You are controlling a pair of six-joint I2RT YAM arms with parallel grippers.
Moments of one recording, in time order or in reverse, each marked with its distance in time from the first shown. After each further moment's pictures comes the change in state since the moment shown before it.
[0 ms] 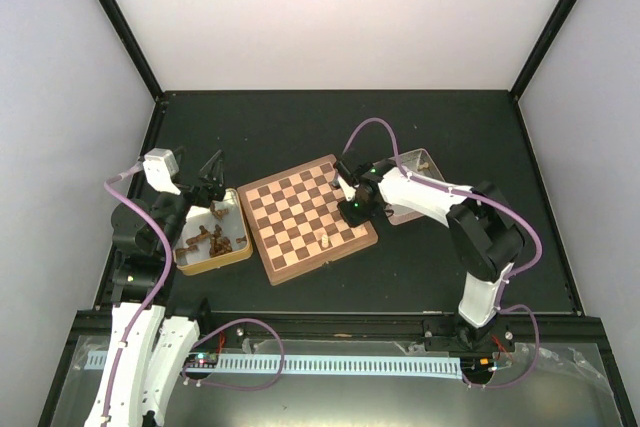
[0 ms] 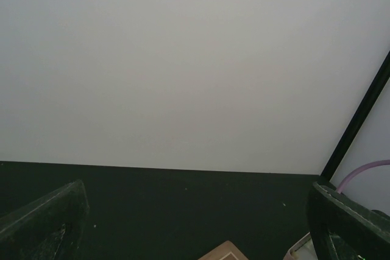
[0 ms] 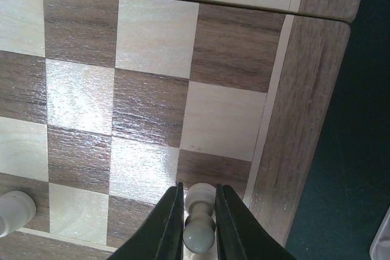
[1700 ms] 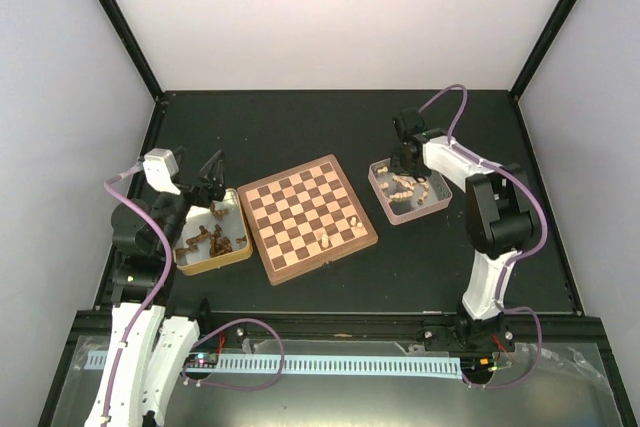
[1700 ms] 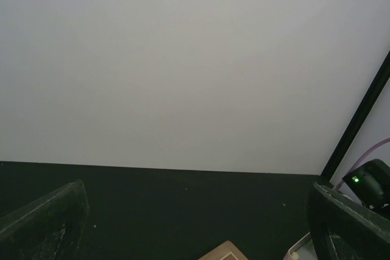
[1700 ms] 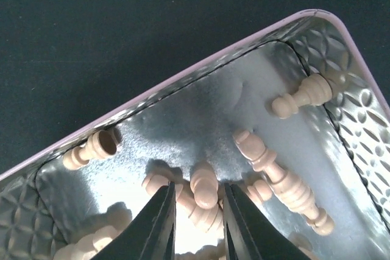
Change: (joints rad) left arm 0.000 -0.001 0.000 0.000 0.000 0.000; right arm -0.404 0.072 0.097 0.134 0.228 0.253
